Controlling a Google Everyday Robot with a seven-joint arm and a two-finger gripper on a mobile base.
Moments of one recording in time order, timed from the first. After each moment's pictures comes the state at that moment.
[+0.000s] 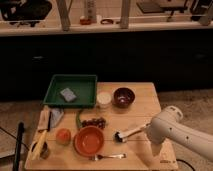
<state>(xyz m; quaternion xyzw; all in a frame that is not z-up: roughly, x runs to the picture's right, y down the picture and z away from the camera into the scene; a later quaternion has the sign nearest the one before) 0.237 0.281 0.748 -0.30 -0.06 -0.13 0.94</state>
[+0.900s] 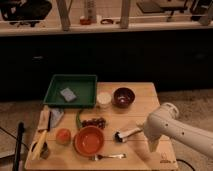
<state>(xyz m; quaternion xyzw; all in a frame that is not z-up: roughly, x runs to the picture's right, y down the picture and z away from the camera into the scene) 0.221 0.263 0.761 -0.29 -0.07 -0.15 0.94</state>
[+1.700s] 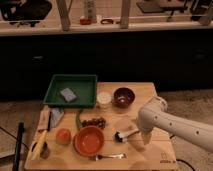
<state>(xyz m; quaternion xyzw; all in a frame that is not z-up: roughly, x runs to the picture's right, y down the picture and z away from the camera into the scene) 0.198 0.241 0.802 -0.29 -0.07 -0.18 0.94</state>
